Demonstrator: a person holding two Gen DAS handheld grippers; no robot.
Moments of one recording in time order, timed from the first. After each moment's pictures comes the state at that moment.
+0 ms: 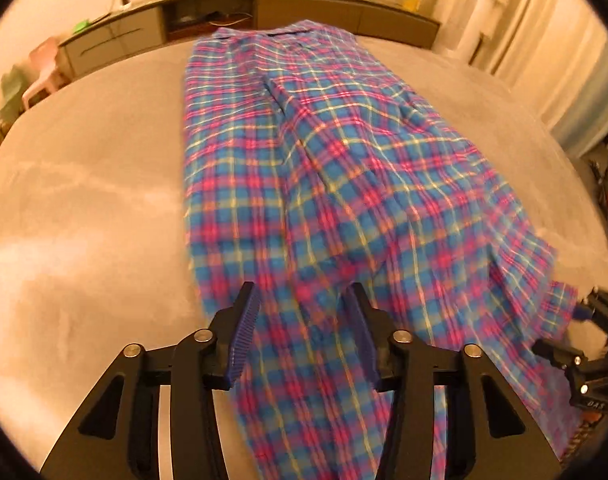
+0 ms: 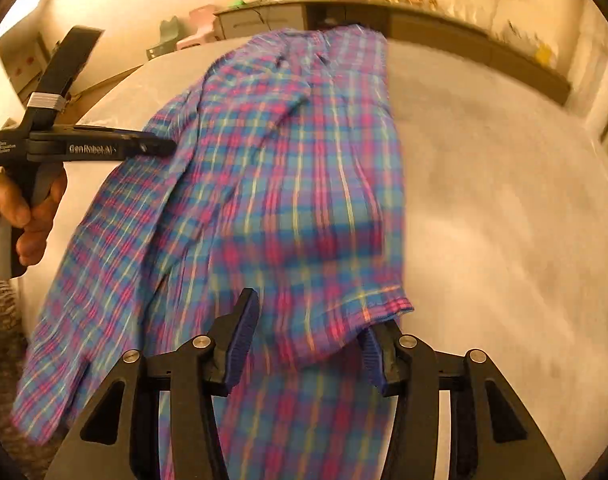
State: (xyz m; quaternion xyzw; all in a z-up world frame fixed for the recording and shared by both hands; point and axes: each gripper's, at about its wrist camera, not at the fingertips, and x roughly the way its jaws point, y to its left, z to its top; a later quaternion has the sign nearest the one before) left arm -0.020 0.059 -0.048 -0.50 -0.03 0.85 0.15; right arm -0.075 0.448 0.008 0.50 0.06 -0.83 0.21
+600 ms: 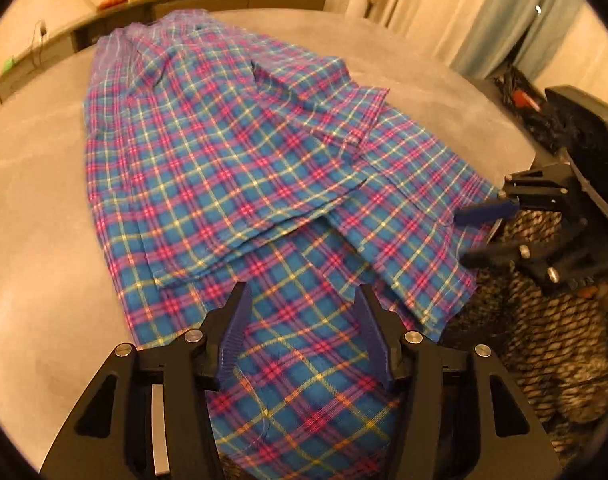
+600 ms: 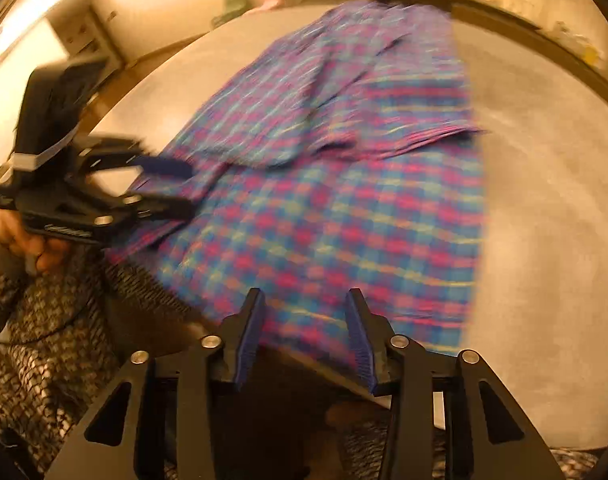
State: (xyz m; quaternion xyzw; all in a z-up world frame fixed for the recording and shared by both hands) left arm 0.140 0.123 -0.057 -0.50 0.05 0.83 0.26; right arm 0.030 0.452 -0.004 0.52 0.09 -0.78 0.34
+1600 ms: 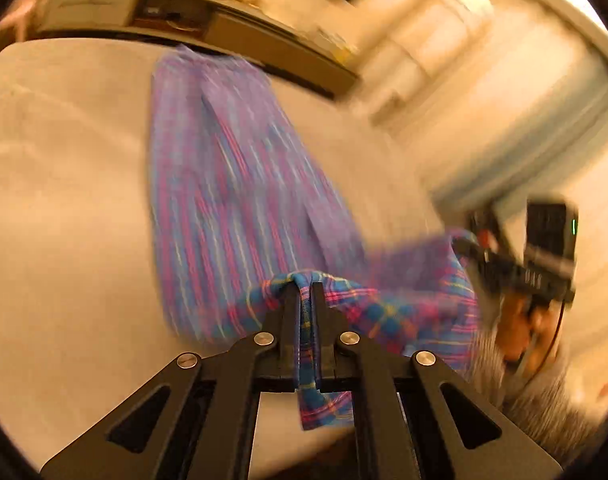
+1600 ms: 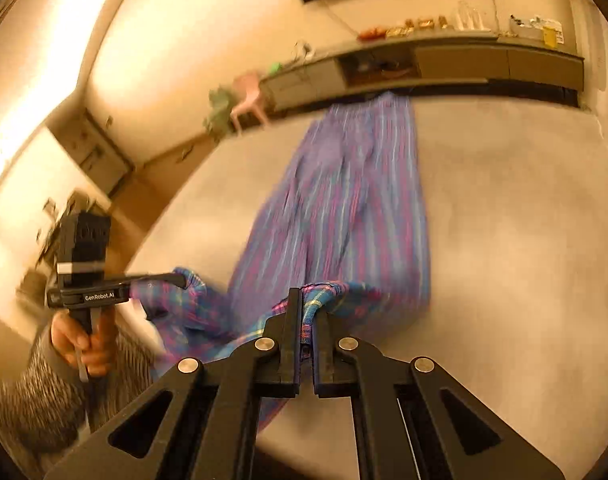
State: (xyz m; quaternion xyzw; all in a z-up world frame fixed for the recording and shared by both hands) left arm 0.003 -0.008 0.017 -0.47 -0.23 0.82 0.22; right arm -0.124 0.468 0.110 0.43 -0.09 -0.84 0.30
